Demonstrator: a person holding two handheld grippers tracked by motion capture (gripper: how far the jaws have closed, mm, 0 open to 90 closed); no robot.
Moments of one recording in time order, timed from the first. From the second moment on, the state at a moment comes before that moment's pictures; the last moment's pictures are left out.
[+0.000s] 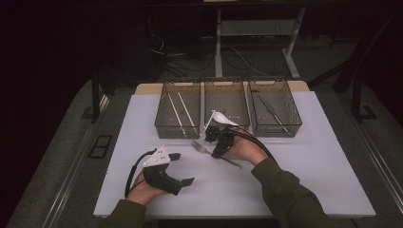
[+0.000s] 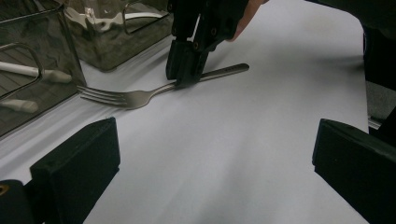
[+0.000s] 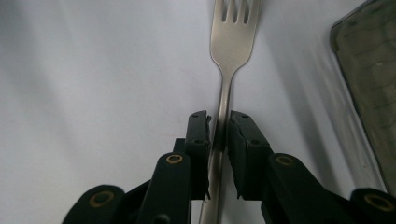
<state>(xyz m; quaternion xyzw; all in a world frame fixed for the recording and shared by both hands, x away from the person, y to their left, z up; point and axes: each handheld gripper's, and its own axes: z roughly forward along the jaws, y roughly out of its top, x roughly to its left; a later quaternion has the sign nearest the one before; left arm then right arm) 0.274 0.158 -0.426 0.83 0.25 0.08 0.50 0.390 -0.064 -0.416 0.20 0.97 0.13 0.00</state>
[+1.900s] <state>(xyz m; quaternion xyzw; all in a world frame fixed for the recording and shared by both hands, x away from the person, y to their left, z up) 0.277 0.158 -0.426 0.82 0.25 0.08 0.51 0.390 -0.241 -0.318 0.33 0.86 0.39 0.08</state>
